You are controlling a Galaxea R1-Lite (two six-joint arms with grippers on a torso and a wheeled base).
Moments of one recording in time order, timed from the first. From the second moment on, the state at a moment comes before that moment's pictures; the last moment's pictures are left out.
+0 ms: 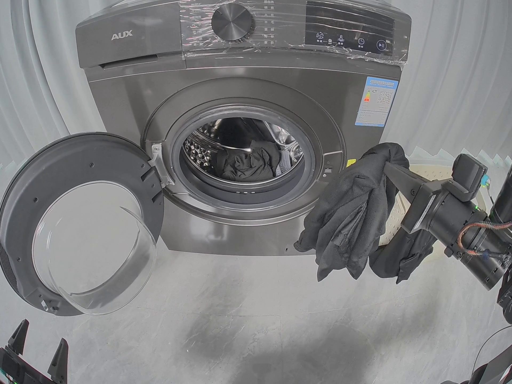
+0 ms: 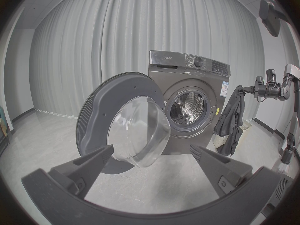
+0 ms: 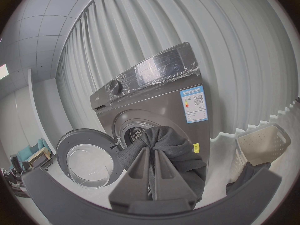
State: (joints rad) left arm 0.00 0.02 -0.02 0.01 0.01 -0.05; right arm 0.68 1.43 -0.52 -1.03 -0.22 0.17
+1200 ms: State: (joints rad) left arm -0.02 0.37 -0.22 -0.12 -0.40 0.08; right arm 0.84 1.59 -0.66 -1.05 -0.16 0.22
